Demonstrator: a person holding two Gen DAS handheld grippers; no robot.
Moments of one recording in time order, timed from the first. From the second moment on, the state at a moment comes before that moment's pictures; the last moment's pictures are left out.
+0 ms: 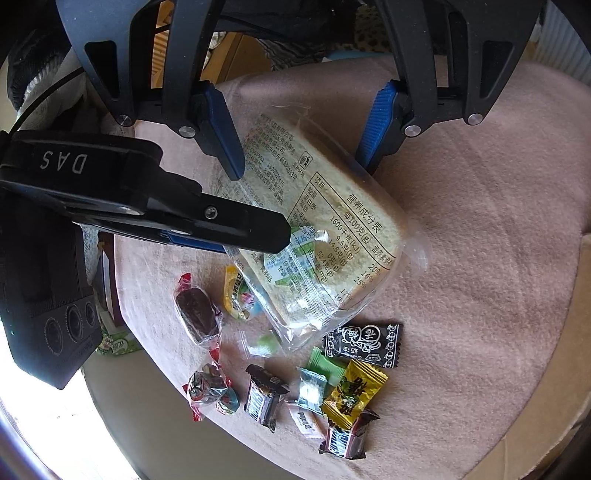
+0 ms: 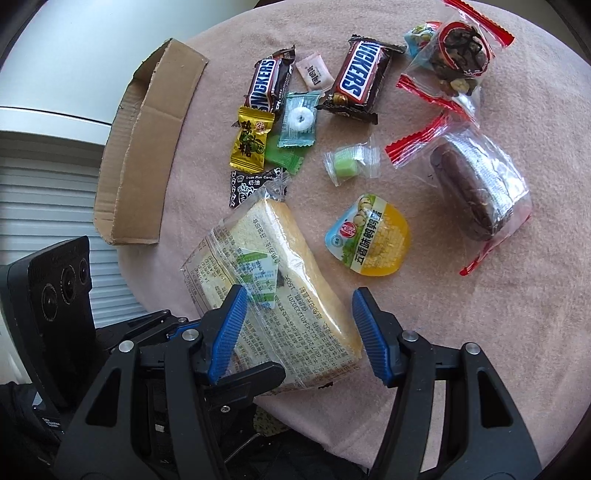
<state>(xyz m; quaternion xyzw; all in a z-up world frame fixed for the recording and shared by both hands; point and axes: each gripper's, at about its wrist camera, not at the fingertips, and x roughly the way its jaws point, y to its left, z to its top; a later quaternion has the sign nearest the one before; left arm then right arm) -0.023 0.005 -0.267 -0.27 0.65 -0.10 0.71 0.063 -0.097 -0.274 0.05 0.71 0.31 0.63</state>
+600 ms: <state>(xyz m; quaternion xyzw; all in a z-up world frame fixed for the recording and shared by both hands) 0.001 0.004 -0.235 -0.20 0.63 -0.09 0.75 0.056 -0.088 -0.271 0.06 0.71 0.31 0.63</state>
